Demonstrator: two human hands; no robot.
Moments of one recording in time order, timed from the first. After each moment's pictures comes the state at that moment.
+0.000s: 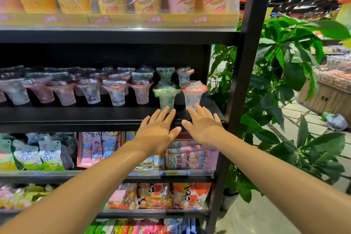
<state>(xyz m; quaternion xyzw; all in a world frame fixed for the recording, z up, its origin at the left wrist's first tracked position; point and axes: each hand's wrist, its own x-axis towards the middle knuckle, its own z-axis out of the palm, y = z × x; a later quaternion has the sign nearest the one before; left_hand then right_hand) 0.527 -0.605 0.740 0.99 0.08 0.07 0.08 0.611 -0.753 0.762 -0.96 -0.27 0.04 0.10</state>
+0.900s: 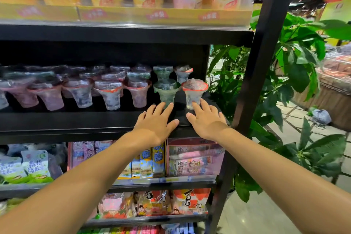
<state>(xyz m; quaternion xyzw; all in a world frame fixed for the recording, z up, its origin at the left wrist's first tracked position) 0.566 -0.572 0.756 0.99 0.10 0.05 0.06 0.645 -0.735 0.764 -0.97 -0.23 0.02 0.12</state>
